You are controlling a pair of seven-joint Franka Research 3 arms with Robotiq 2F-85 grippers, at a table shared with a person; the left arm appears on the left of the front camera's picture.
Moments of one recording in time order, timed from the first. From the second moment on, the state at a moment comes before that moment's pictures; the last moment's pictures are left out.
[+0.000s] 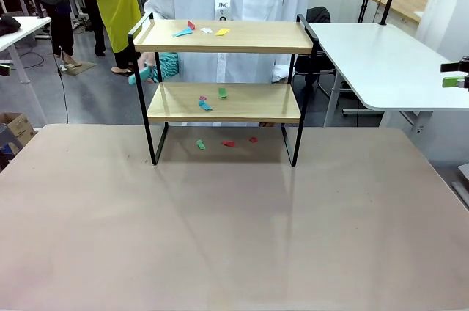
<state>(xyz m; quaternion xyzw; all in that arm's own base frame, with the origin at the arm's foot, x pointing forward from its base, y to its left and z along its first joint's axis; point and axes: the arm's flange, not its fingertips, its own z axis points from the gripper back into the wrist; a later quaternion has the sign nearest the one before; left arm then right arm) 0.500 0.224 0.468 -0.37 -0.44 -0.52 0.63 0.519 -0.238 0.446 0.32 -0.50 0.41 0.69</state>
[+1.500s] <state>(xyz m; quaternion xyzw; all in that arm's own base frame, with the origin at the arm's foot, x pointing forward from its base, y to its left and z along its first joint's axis) 0.500 0.224 0.468 -0.37 -0.44 -0.52 0.63 0.519 -0.238 0.446 0.32 -0.50 0.41 0.69</state>
